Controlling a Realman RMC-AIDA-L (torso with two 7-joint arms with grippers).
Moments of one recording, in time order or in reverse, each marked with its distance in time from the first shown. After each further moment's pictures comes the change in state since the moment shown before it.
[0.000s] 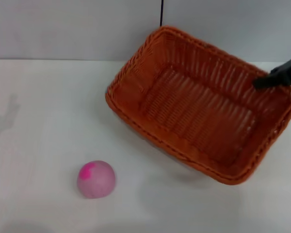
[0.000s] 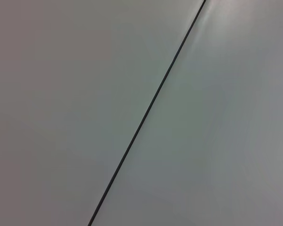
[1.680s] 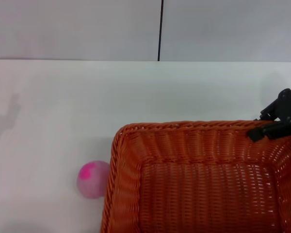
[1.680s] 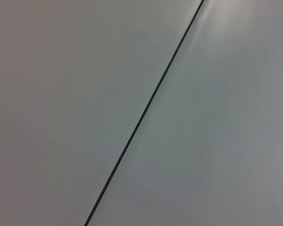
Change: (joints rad) left arm 0.000 -0.002 0.001 0.000 0.006 0.000 0.000; right arm 0.013 -0.042 -0.105 0.088 0.113 -0.275 -0.285
